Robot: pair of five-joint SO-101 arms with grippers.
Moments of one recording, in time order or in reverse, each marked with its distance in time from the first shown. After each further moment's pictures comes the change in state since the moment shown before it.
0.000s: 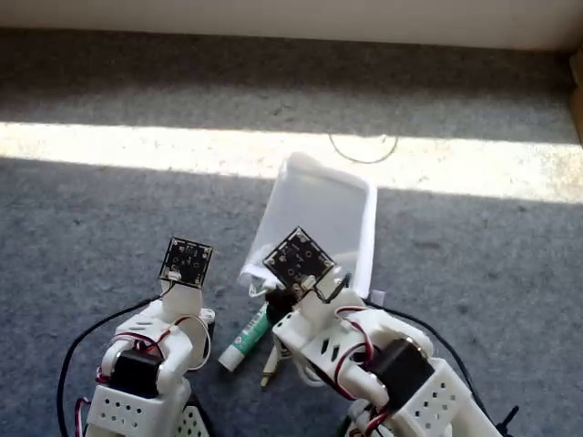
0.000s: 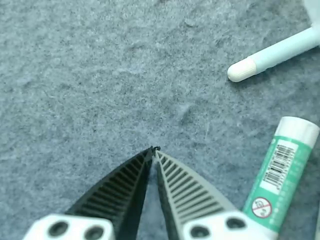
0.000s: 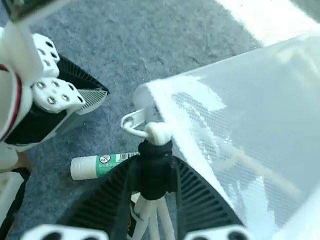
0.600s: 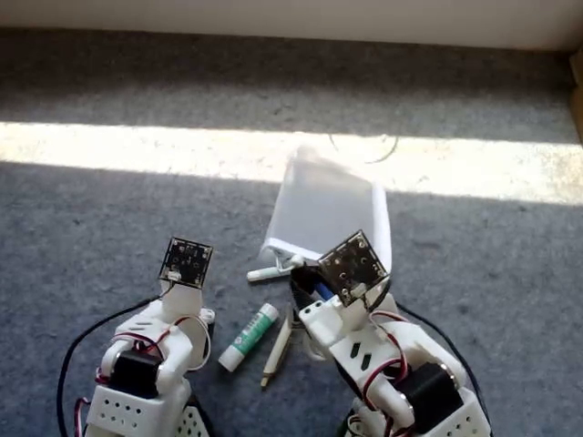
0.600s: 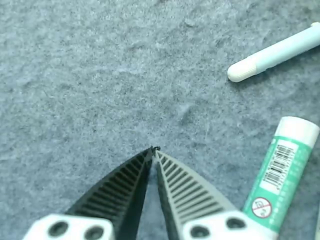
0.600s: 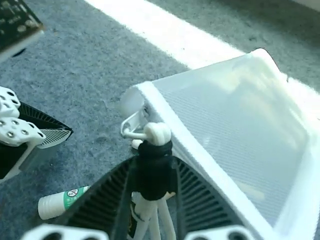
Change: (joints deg) left arm 0.0 0.0 0.0 0.0 0.0; right arm 9.3 -15.9 5.5 -0.4 0.1
